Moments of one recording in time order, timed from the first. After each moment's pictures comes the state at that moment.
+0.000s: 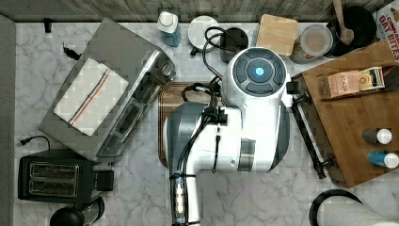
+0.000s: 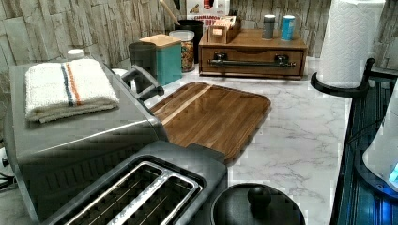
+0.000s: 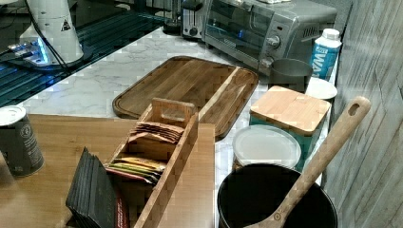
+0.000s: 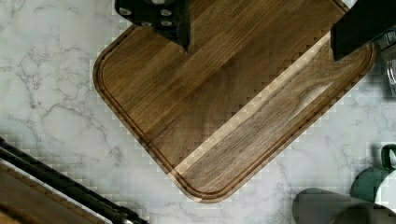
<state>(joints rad) -0.03 0.01 -0.04 -1.87 -0.02 0.26 -0.10</state>
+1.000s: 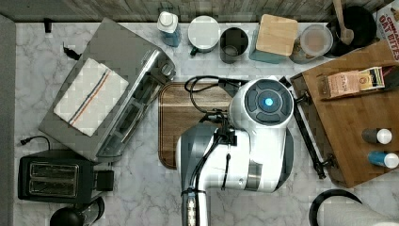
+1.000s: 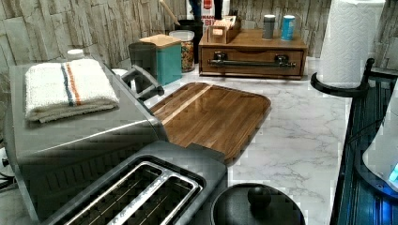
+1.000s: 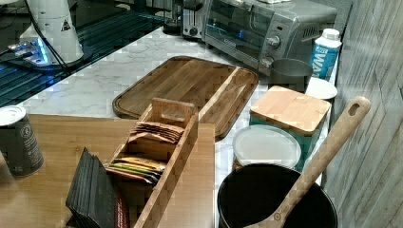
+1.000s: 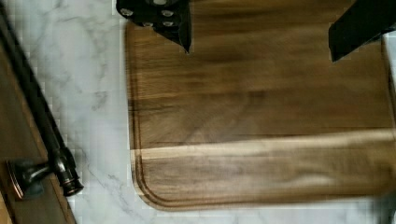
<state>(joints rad) -0.06 -0.08 -0.05 -2.08 -0.01 0.36 -0.83</state>
